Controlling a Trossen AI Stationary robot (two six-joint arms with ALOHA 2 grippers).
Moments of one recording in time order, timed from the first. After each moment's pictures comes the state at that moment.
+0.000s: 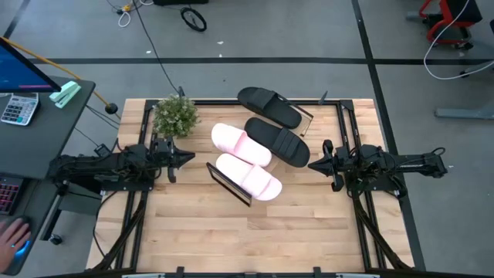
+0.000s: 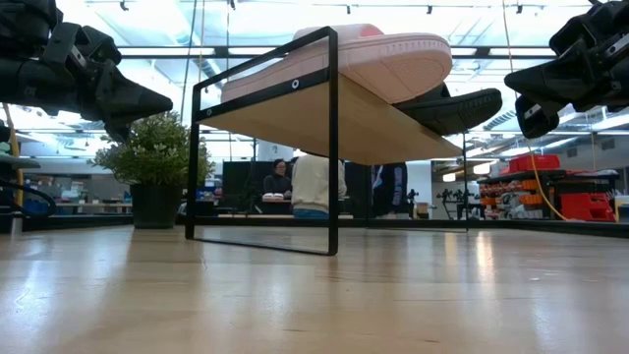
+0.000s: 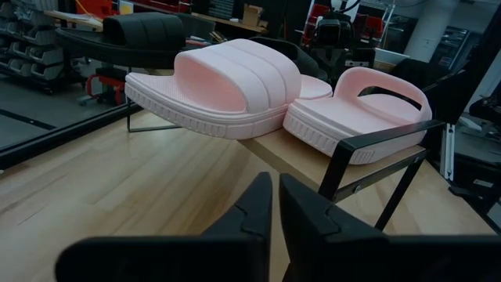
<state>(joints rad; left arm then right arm) 0.05 0.11 0.01 0.06 -0.17 -0.25 0.02 0.02 0.01 0.03 -0.03 0.24</state>
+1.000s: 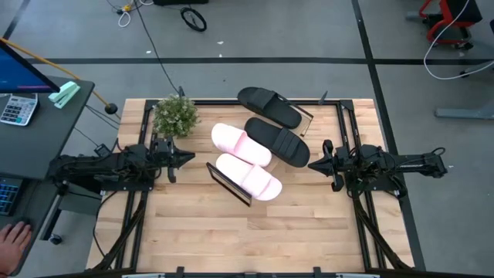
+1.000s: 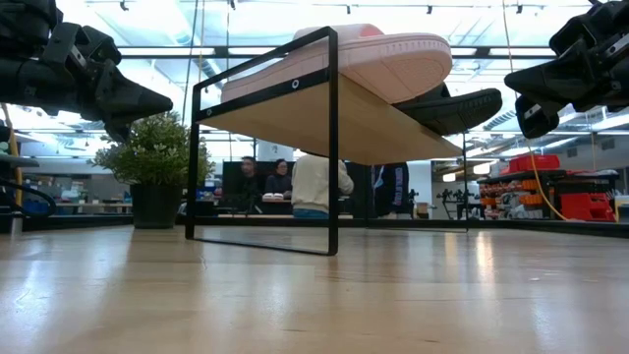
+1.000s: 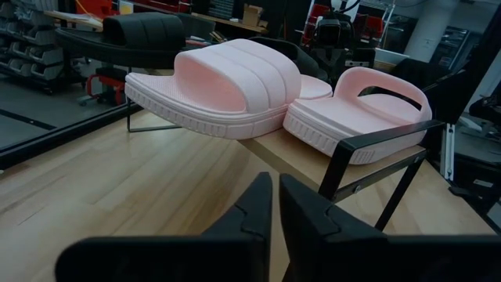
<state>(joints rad) 0.05 0.11 0.01 0.06 -0.17 -0.25 0.02 0.02 0.01 0.03 -0.03 0.24</state>
